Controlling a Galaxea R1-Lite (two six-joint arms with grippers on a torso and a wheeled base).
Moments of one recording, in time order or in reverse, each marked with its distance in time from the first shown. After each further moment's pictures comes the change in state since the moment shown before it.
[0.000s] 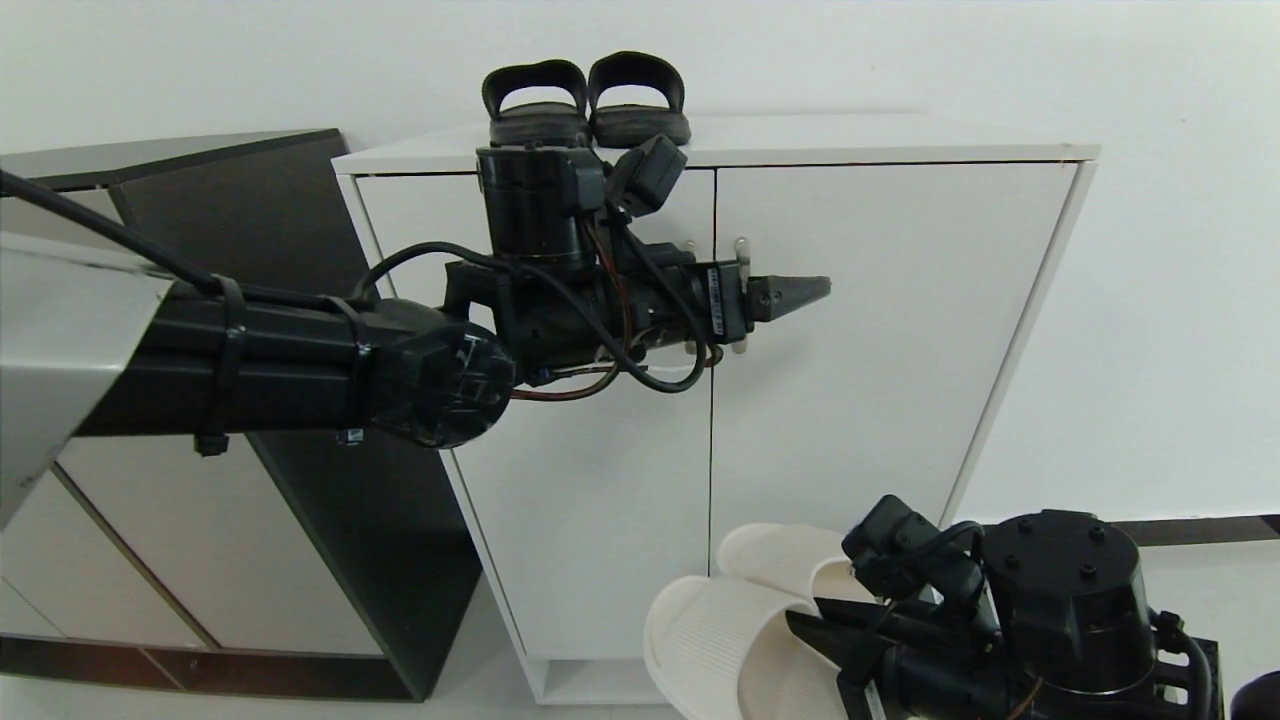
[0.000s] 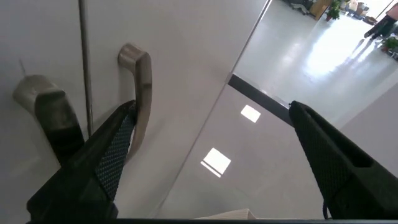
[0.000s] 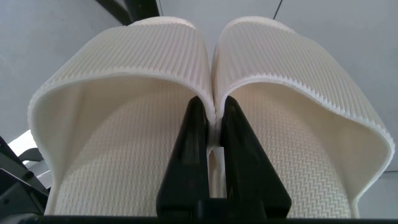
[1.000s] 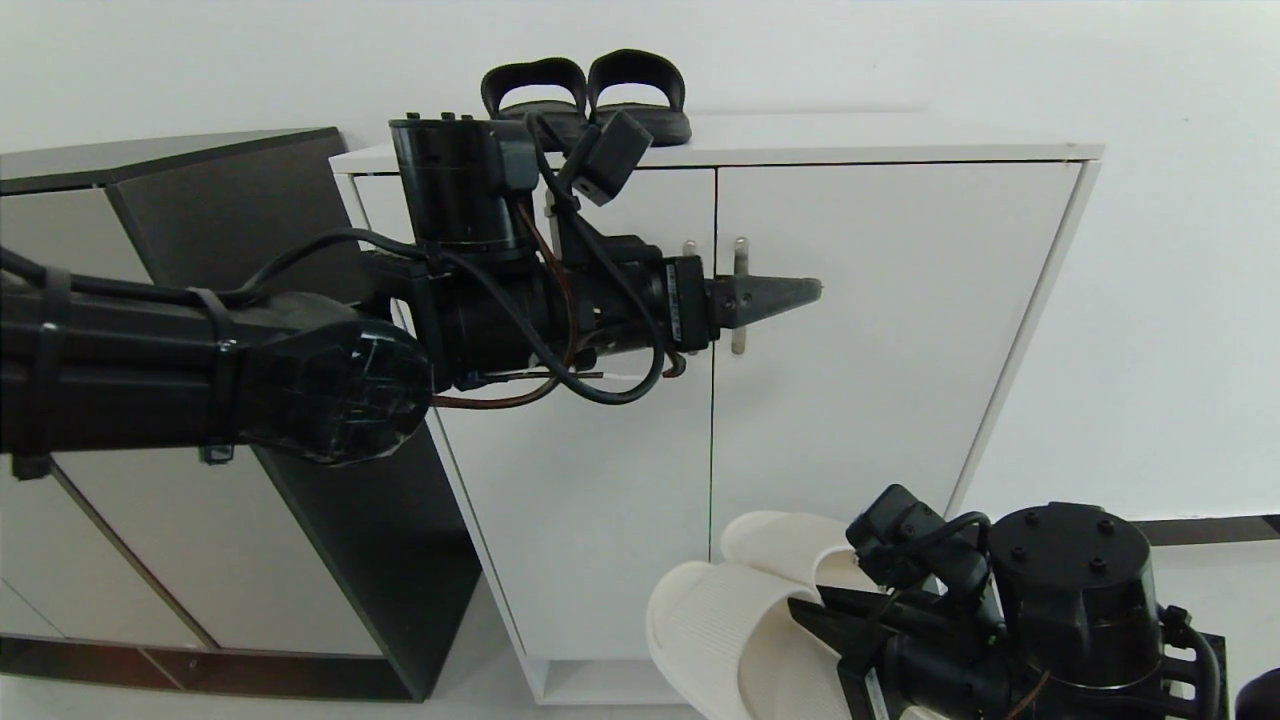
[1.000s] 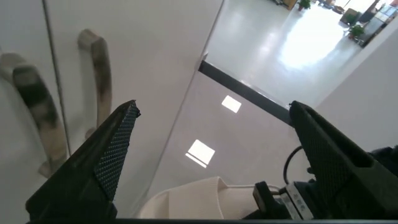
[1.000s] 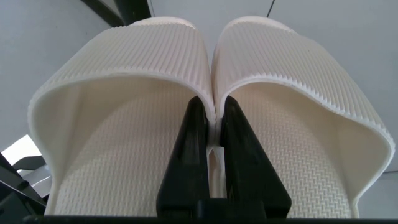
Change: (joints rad) left arm -0.008 -0.144 0.130 0.002 -0.130 -0.002; right arm 0.000 -0.011 -0.011 0.000 -0.028 0.001
